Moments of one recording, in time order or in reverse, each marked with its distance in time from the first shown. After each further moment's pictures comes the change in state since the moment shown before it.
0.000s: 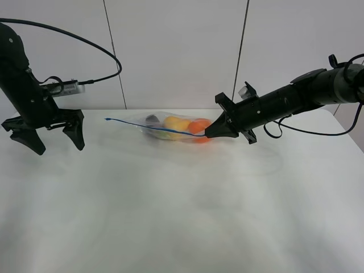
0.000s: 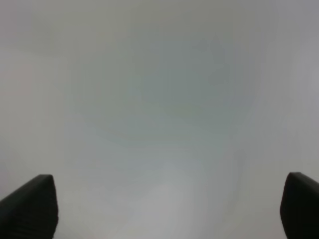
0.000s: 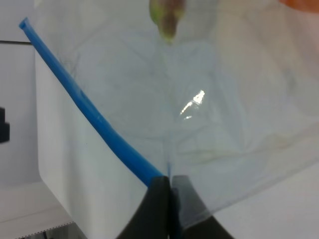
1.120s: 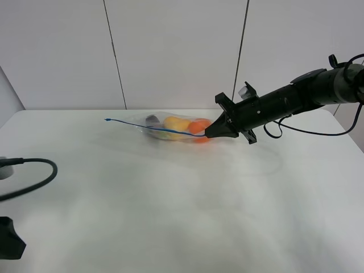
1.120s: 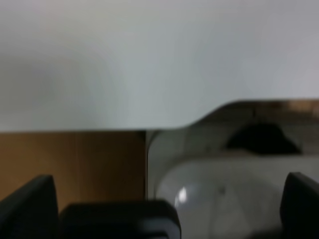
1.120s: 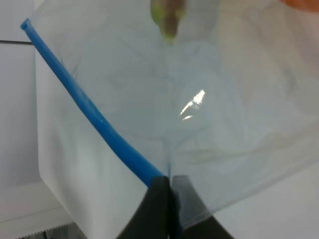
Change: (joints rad) left arm 0.000 -1.059 0.936 0.025 -0.120 -0.004; right arm 0.000 0.000 0.000 0.000 0.000 0.000
